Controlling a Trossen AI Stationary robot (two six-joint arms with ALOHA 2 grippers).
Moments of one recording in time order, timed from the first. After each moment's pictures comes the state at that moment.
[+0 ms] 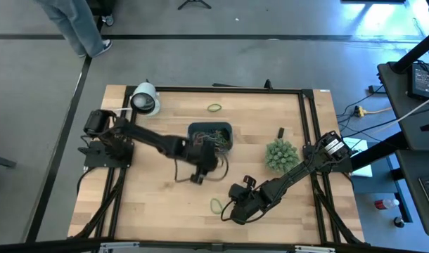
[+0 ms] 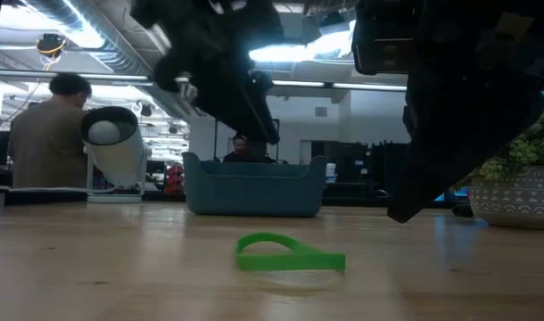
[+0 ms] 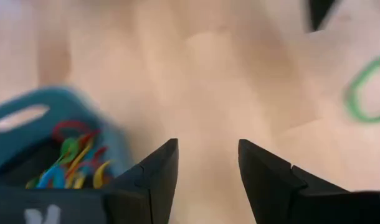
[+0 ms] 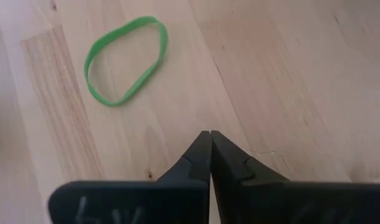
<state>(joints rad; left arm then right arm) -0.14 1.72 1.11 -0.28 -0.07 0.22 0.59 1.95 1.20 -0.39 0.35 0.91</state>
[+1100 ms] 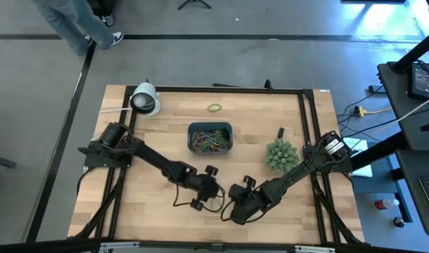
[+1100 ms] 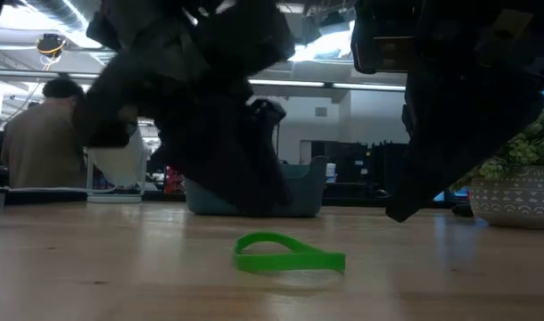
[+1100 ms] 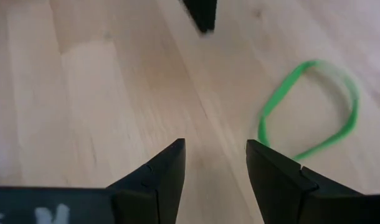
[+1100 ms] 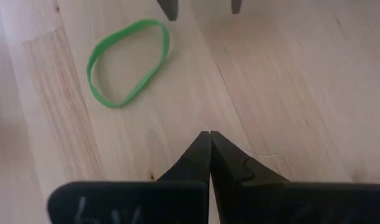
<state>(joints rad) -0.37 1.94 1.11 -0.05 -0.13 0.09 0.59 1.95 1.20 -0.39 0.35 0.90</state>
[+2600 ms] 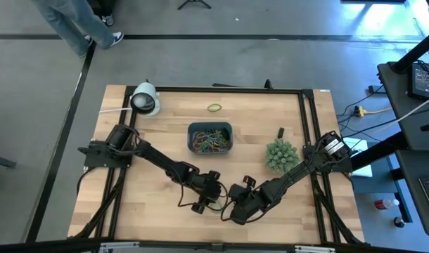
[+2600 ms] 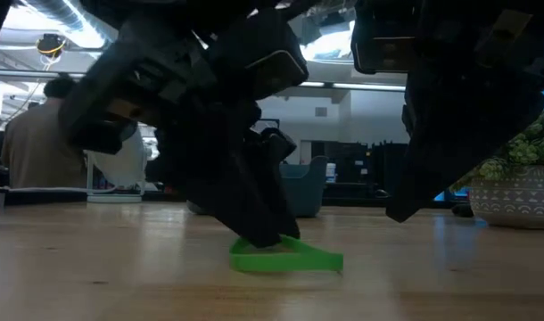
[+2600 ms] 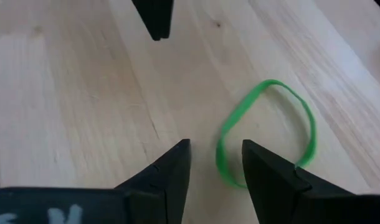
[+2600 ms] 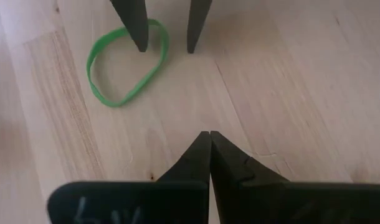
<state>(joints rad) -0.35 2.01 1.11 0.06 0.07 0.00 0.59 1.95 1.20 -0.39 0.35 0.91</state>
